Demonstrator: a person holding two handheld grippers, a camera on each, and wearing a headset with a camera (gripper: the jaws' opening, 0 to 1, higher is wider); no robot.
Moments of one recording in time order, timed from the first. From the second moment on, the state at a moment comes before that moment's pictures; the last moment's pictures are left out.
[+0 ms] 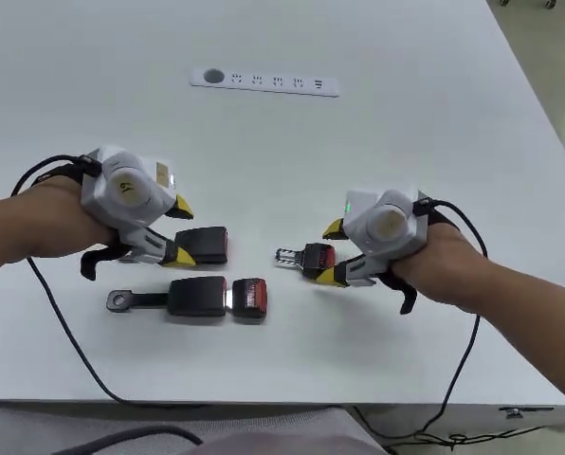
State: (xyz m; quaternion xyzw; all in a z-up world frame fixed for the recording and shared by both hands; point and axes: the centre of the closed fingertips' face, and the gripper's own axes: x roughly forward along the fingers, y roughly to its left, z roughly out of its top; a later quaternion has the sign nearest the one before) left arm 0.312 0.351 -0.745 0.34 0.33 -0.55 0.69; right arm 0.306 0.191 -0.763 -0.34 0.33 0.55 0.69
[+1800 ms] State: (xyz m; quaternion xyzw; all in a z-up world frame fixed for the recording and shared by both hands) left arm 0.317 0.345 -0.781 0.36 0.36 -0.60 0.62; right arm 0.314 0.255 -0.783 -0.33 0.35 0.59 0.65
